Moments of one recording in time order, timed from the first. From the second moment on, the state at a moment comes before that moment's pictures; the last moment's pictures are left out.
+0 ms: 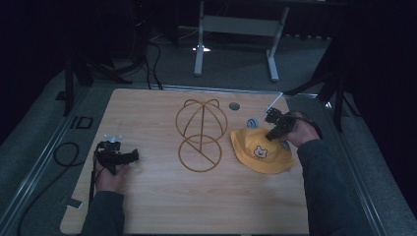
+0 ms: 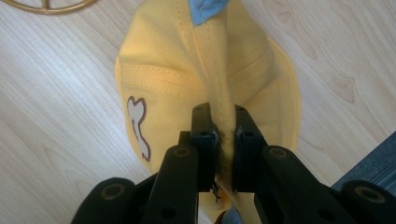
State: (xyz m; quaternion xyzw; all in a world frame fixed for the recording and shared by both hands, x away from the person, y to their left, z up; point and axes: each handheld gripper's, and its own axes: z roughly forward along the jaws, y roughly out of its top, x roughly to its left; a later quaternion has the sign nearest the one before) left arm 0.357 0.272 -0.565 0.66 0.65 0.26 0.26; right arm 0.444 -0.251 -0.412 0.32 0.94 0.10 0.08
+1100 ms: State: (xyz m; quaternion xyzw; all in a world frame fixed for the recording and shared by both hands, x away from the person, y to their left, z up) left arm 0.357 0.272 -0.565 0.66 0.65 0.26 0.26; right arm 0.429 -0.248 -0.362 0.26 0.95 0.12 0.10
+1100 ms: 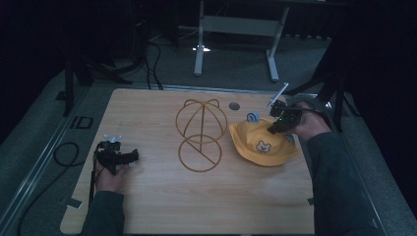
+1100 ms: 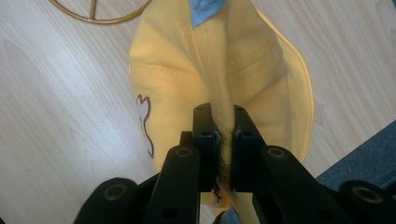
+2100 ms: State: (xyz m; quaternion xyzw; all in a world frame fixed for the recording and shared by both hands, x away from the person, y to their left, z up) left arm 0.357 0.272 -0.565 0.66 0.65 0.26 0.26; right arm 0.419 -0.273 -0.333 0.24 0.94 0.21 0.10
